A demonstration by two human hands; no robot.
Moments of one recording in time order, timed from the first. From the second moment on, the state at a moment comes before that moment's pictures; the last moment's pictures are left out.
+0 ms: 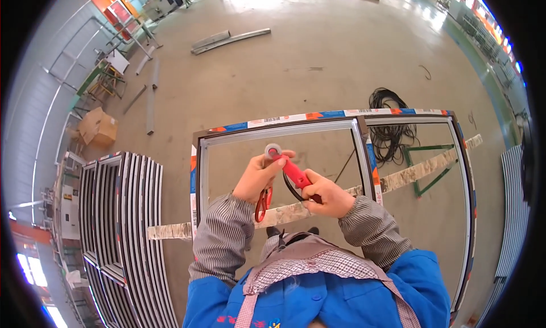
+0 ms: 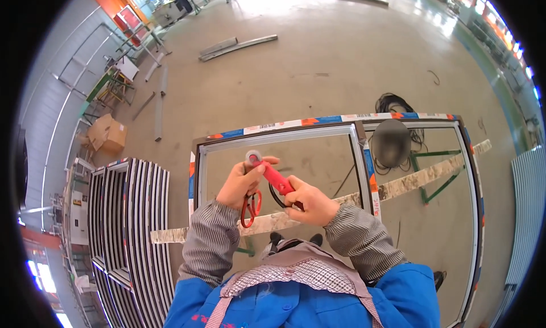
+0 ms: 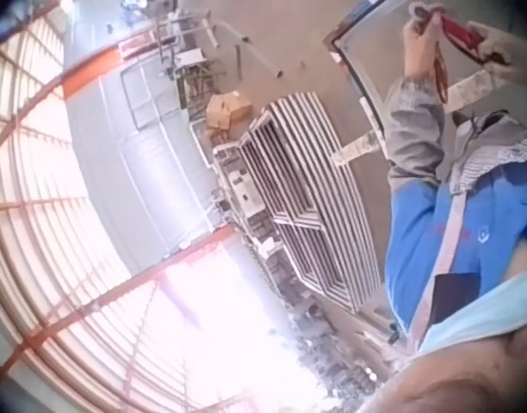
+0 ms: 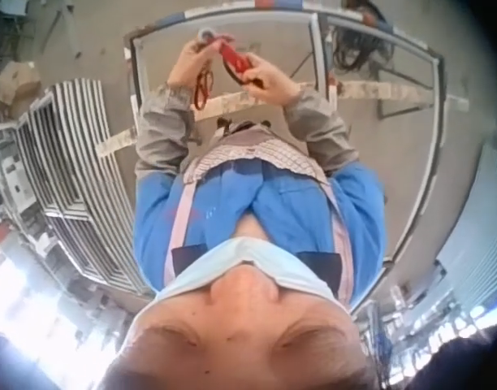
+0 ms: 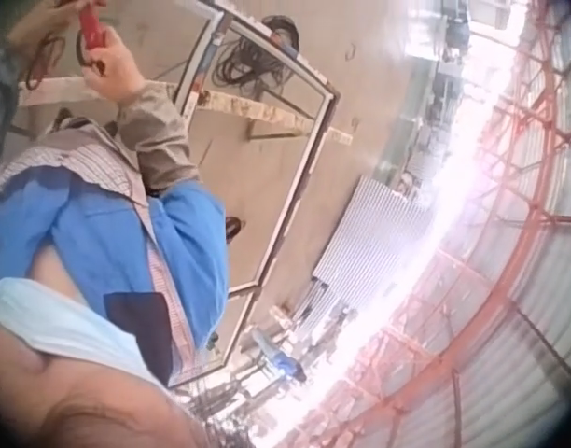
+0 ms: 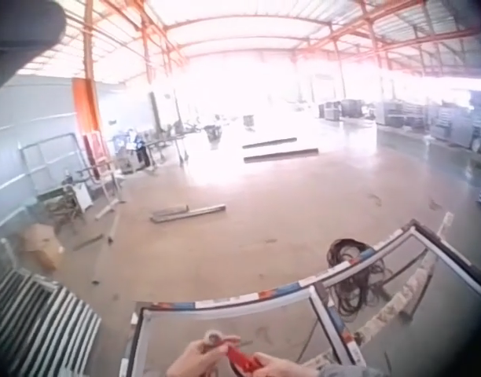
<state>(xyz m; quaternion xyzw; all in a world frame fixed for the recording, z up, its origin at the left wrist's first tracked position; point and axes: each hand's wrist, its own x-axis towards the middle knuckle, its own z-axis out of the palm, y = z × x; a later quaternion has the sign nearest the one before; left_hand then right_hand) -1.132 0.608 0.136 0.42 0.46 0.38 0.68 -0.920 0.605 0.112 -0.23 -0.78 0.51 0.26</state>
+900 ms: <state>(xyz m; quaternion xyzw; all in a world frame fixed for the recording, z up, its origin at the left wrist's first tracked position) -1.225 0.583 0.100 0.34 0.32 0.40 0.79 -1.072 0.630 0.143 -0.18 -0.20 0.79 0.55</state>
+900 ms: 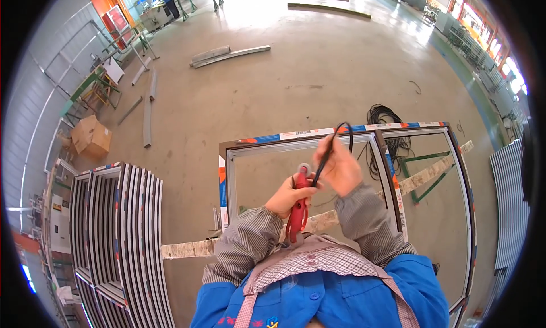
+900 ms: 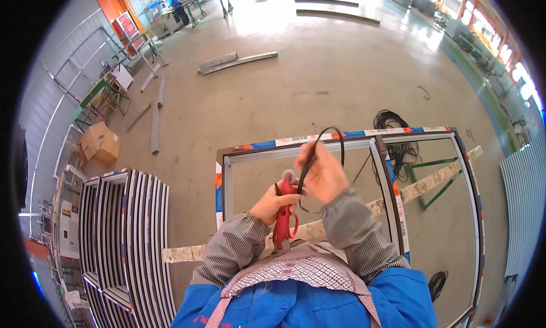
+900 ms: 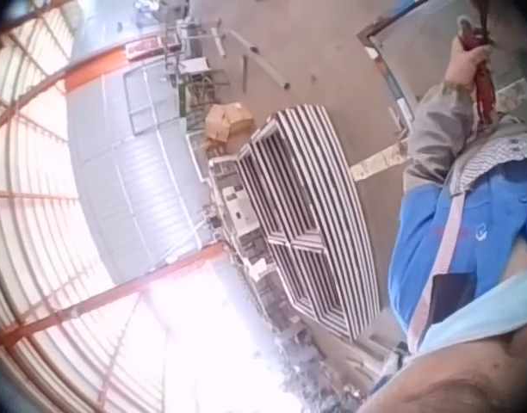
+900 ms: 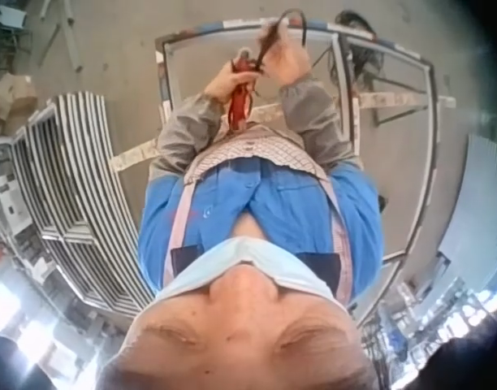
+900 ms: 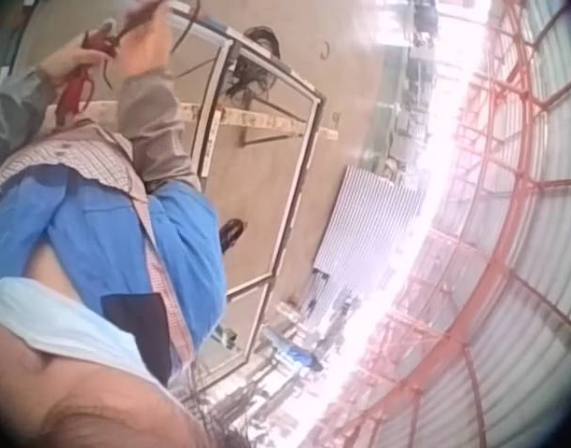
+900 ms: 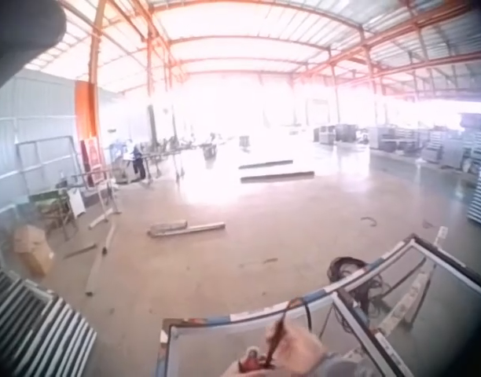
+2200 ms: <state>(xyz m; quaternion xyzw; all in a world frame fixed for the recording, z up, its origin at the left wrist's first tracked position) -1.487 0.639 0.286 0.47 0.81 0.30 0.18 -0.977 0.790 -0.141 -0.36 0.31 0.68 0.56</state>
